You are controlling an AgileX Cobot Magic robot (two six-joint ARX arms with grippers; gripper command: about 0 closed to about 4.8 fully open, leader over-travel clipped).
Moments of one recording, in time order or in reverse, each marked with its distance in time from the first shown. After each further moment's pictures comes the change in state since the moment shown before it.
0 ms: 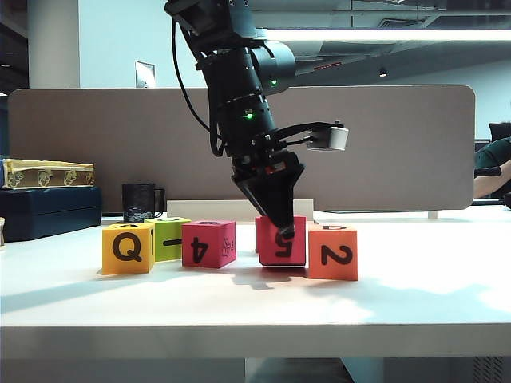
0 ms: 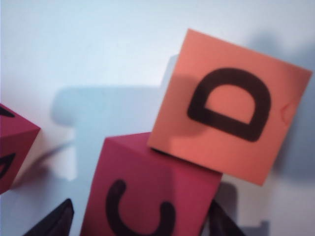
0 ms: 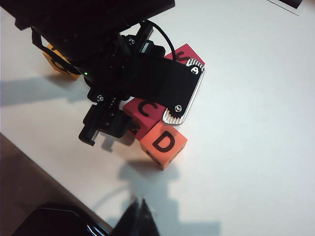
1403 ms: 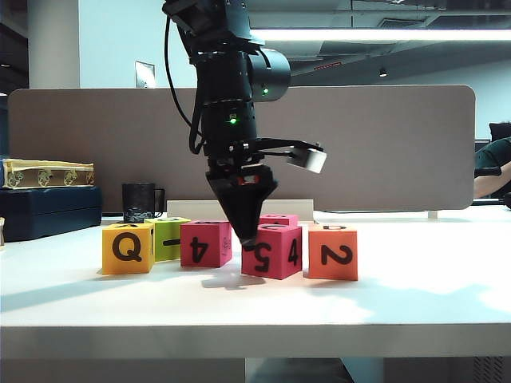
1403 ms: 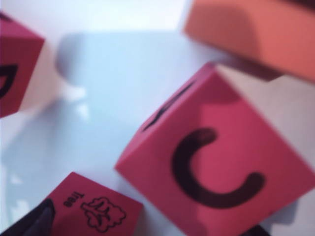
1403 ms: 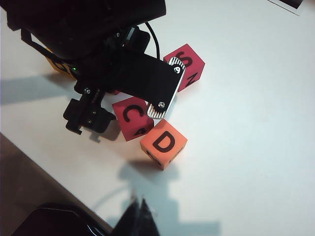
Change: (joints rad) left arm 0.008 0.000 0.000 -0.107 -0.193 0.017; right arm 0.000 0.000 0.000 0.000 0.000 0.000
